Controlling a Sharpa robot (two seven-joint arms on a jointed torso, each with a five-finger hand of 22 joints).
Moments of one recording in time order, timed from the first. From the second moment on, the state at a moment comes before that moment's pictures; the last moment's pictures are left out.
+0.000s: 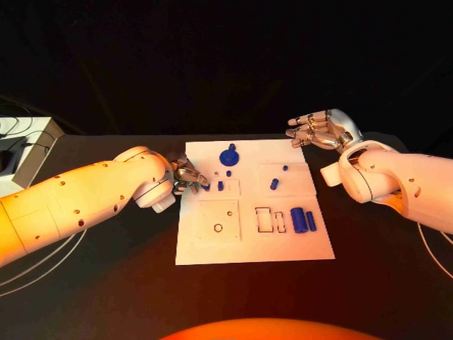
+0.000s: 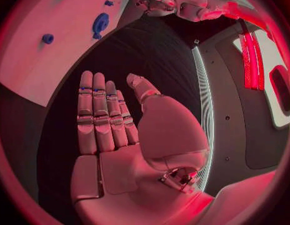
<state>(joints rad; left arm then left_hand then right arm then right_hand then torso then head) 1.20 -0.63 0.01 1.34 -0.95 -0.13 -0.57 1.09 -0.16 0.62 -0.06 0.33 1.11 0.04 0.28 0.60 1.47 -0.08 0.46 0.32 1.41 -0.12 1.15 0.95 0.07 1.29 -0.14 1.07 1.18 1.23 -0.86 -0.10 1.36 -0.49 -0.53 0.35 1.25 -0.05 0.13 -0.12 0.48 1.00 0.18 0.07 0.07 1.20 0.11 0.07 0.06 1.31 0.08 0.06 0.07 0.10 1.20 0.07 0.14 0.07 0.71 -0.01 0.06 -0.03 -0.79</state>
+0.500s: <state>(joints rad) 1.20 -0.62 0.01 1.33 -0.96 -0.11 -0.58 1.09 -0.16 0.62 -0.06 0.33 1.11 0.04 0.27 0.67 1.47 -0.08 0.46 0.32 1.41 -0.12 1.15 0.95 0.07 1.29 -0.14 1.07 1.18 1.23 -0.87 -0.10 1.36 -0.49 -0.53 0.36 1.25 -0.05 0.13 -0.12 0.48 1.01 0.18 0.07 0.07 1.20 0.11 0.07 0.06 1.31 0.08 0.06 0.07 0.10 1.20 0.07 0.14 0.07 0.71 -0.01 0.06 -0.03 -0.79</state>
